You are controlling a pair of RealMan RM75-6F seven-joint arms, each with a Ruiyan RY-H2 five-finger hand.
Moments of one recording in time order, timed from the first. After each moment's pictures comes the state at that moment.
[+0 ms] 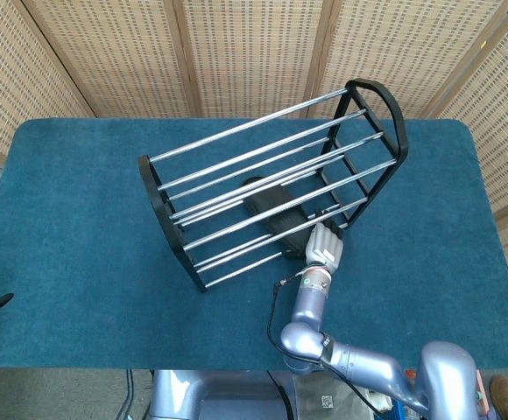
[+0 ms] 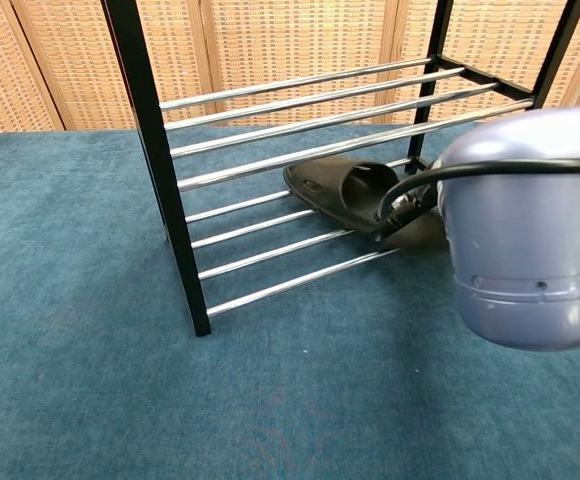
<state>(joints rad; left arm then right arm) -0.13 -0.83 -0.08 -1.84 1.33 1.32 -0.15 0.89 -2.02 0.71 -1.44 -0.27 1.51 -0.74</state>
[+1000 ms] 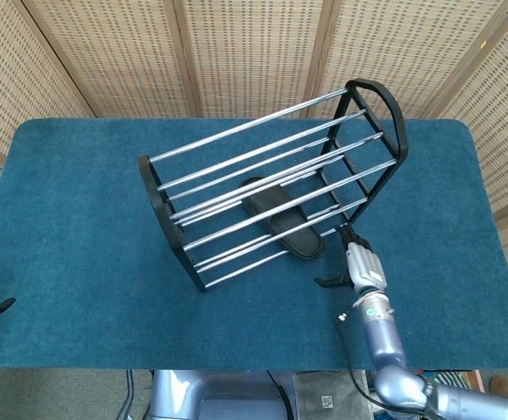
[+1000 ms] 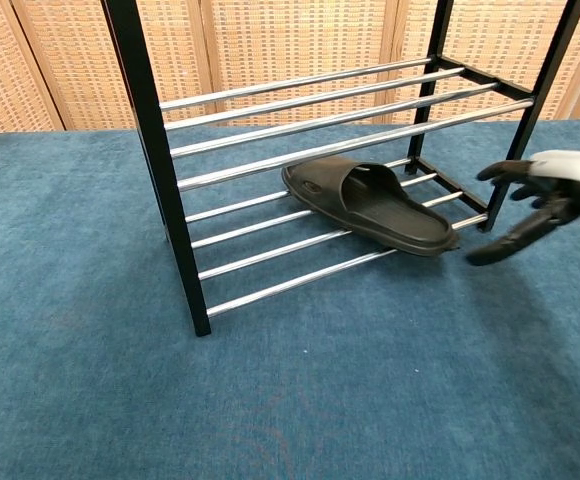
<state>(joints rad) -0.11 -0.83 -0.06 -1.84 1.38 1.36 -0.14 0.51 -1.46 0.41 -1.92 -0.53 1.13 -0.52</state>
